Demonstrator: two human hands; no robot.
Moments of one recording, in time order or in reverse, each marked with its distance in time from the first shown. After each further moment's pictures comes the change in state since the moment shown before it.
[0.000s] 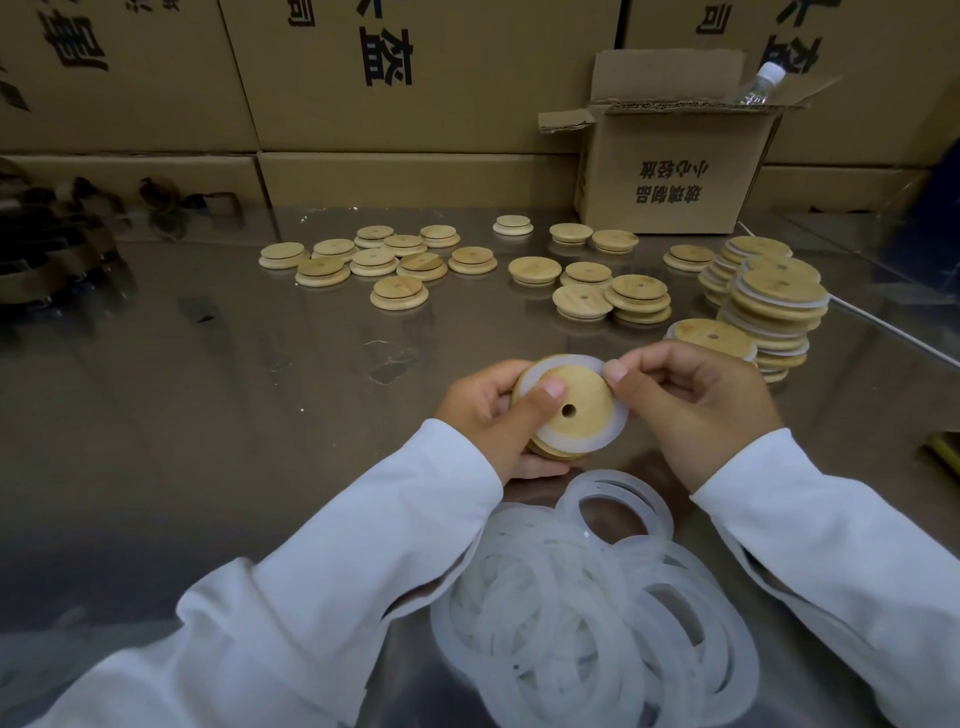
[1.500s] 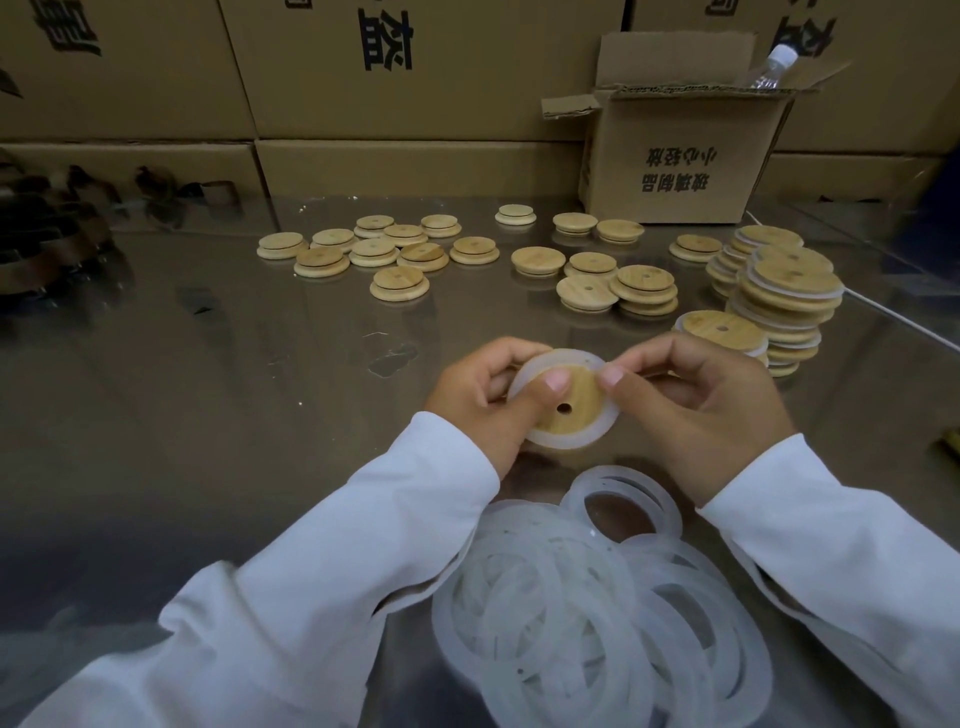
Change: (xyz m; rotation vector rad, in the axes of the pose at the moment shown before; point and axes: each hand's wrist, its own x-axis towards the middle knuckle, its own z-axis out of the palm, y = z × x) left_hand 0.003 0.000 -0.005 0.232 0.081 0.202; right_hand -0.006 -0.002 0.001 -0.019 -0.062 -0.044
